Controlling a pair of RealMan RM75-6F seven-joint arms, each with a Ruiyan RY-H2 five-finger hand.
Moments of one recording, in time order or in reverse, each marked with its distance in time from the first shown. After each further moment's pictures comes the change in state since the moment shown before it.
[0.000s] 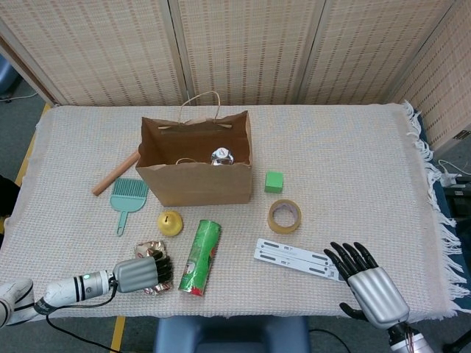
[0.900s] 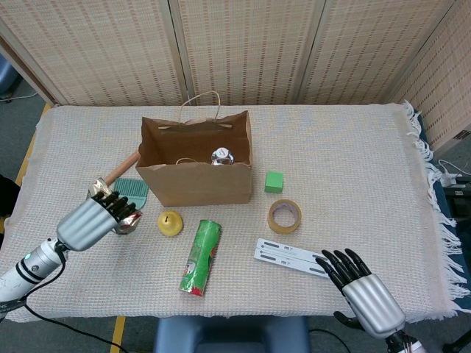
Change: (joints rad) left arm 0.137 0.238 -0.268 -0.226 -0.374 0.334 0.033; right arm -0.009 0.009 -0.043 0.013 -0.124 0.012 0.062
